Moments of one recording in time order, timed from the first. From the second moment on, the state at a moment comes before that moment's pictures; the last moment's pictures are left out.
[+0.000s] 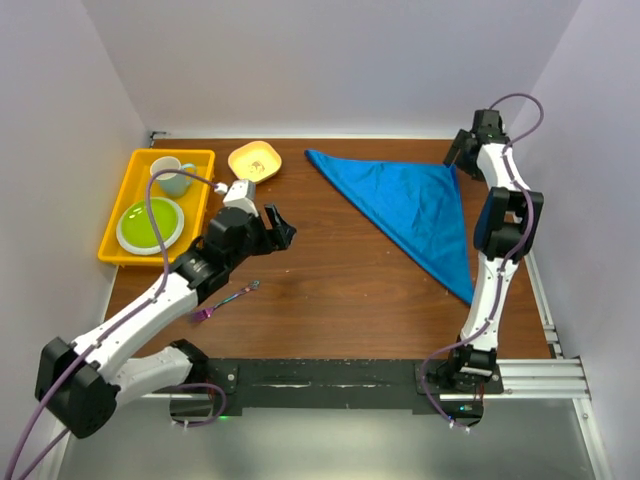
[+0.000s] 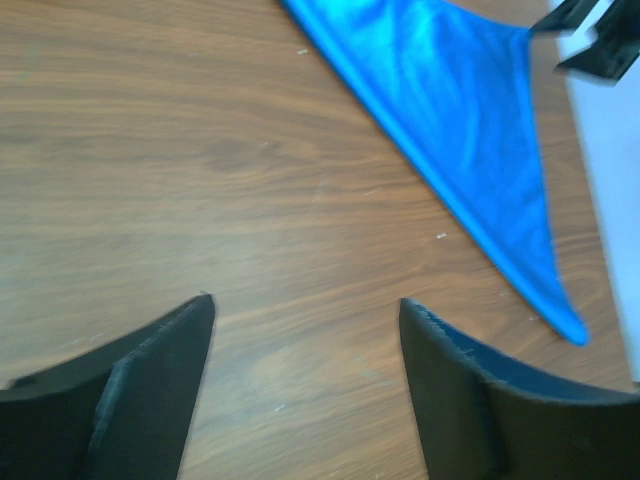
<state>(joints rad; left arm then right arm) -0.59 1.02 0.75 -0.19 -0.15 -0.64 -0.15 2.39 2.12 -0.60 0.12 0.34</state>
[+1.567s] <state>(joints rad) -0.46 2.32 1.82 0.23 0.21 -0.75 -0.18 1.38 0.75 -0.67 0.12 0.62</state>
